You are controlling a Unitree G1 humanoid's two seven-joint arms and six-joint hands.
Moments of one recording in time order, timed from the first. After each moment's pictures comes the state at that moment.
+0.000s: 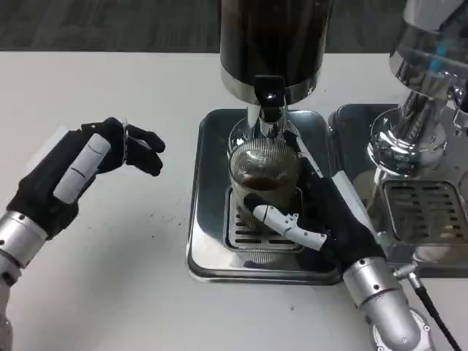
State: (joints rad) left arm -0.44 0.43 0.21 0.97 -0.18 -0.72 -0.72; right arm -0.21 -0.07 0.17 0.56 -0.26 -0.43 -0.06
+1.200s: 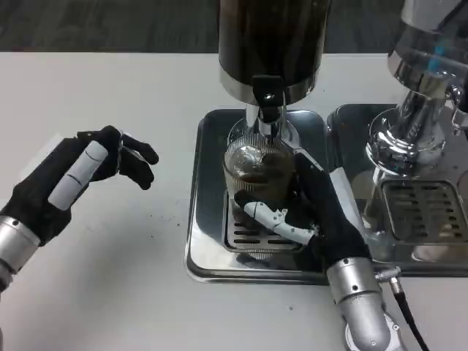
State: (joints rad) left arm -0.42 0.45 0.20 0.98 -0.16 -0.72 -0.72; right arm -0.30 -0.01 0.19 0.78 -0.35 -0.55 -0.31
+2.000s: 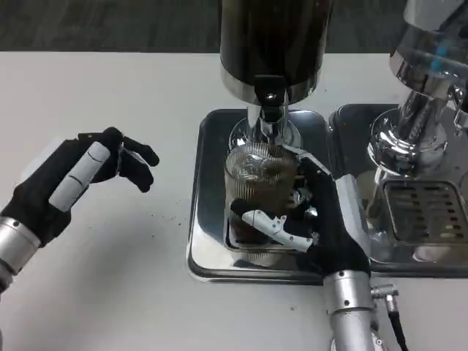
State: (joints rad) left arm -0.42 0.45 0.19 0.99 -0.15 -0.72 -0.71; right arm -0.26 0.02 0.24 0.78 -0.46 -0.56 -0.57
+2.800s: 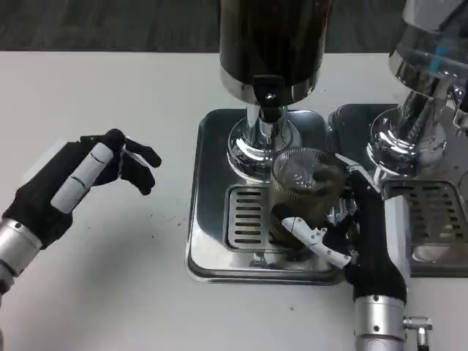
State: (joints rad) left arm -0.42 0.45 0.19 0.99 -0.15 -0.72 -0.71; right arm -0.13 -0.01 0.19 0.69 -0.48 -0.60 -0.69
